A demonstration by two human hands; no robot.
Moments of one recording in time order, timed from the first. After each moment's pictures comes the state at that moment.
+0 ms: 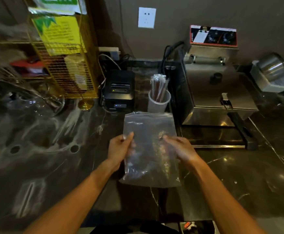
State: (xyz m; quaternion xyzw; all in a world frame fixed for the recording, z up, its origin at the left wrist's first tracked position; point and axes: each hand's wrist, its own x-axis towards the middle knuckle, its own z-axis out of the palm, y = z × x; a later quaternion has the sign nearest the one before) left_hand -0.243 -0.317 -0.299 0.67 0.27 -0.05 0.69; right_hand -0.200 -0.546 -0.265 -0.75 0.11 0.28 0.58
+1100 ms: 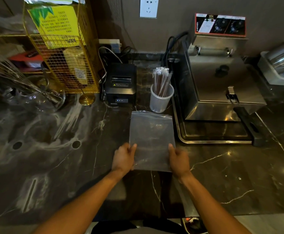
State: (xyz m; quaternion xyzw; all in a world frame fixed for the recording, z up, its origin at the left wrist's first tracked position) left_hand -0.266 -0.325 -0.346 0.84 0.24 -0.11 0.48; right_hand -0.236 -0.544 -0.367 -0.82 0.15 0.15 0.52
